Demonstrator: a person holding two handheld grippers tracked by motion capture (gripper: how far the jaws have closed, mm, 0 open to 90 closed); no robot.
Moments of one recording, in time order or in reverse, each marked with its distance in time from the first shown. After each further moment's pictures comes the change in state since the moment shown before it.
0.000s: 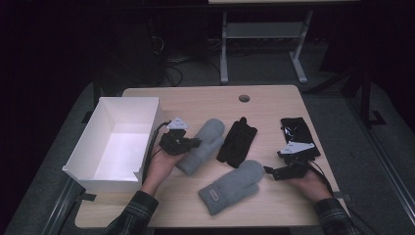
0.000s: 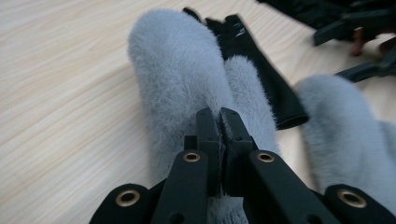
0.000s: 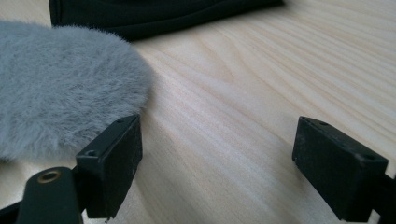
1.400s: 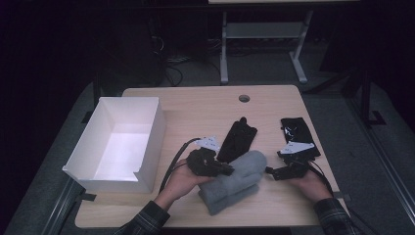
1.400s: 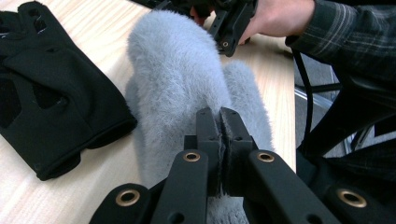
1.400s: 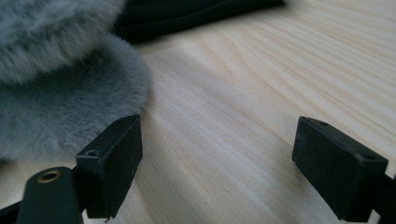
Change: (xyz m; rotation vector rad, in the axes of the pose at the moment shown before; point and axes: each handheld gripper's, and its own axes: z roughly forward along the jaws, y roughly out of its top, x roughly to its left) left arm -0.084 0.006 0.029 0.099 -0.401 0.121; right arm 0.000 0.000 0.000 -0.002 0.001 -0.005
